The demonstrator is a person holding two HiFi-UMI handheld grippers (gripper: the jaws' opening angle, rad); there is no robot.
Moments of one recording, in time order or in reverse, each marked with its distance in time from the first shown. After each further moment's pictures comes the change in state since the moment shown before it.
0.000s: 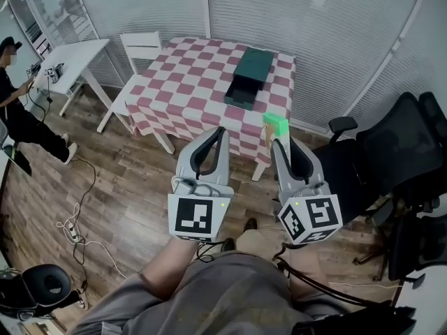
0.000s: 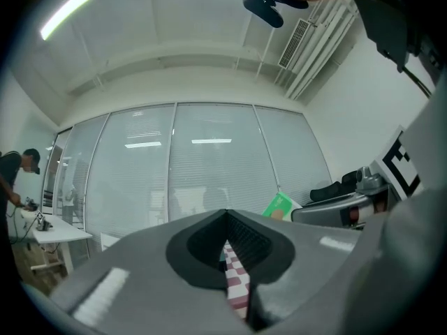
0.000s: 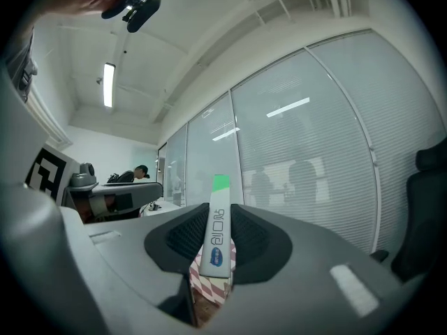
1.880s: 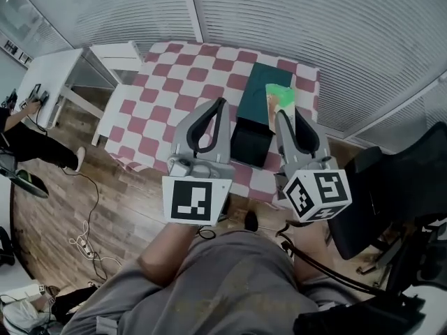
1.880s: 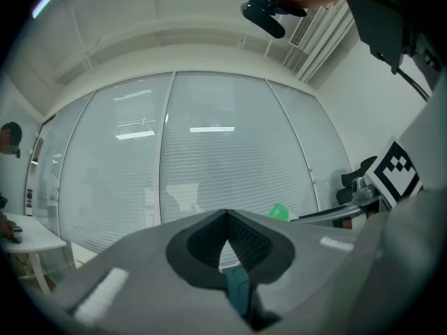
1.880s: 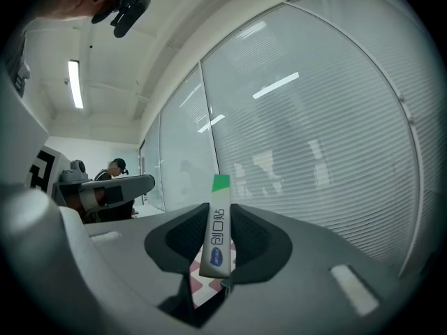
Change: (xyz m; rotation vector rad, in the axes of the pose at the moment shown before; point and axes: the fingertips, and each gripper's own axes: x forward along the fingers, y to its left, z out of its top) left arm 0.335 0.152 -0.071 0.010 0.036 -0.017; right arm 0.346 -0.164 -0.015 0.115 0.048 -0.025
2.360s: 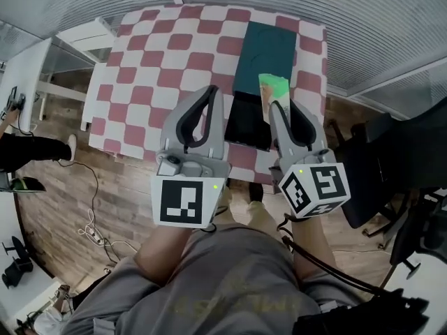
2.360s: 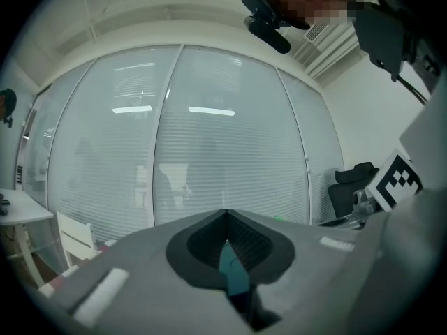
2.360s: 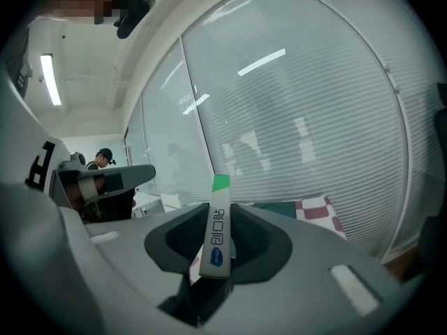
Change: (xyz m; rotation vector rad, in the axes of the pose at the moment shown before) left arm 0.024 0.014 -0.086 -0.108 0.147 -0.074; right arm 0.028 -0.014 -0.093 0.096 0.164 -0.087
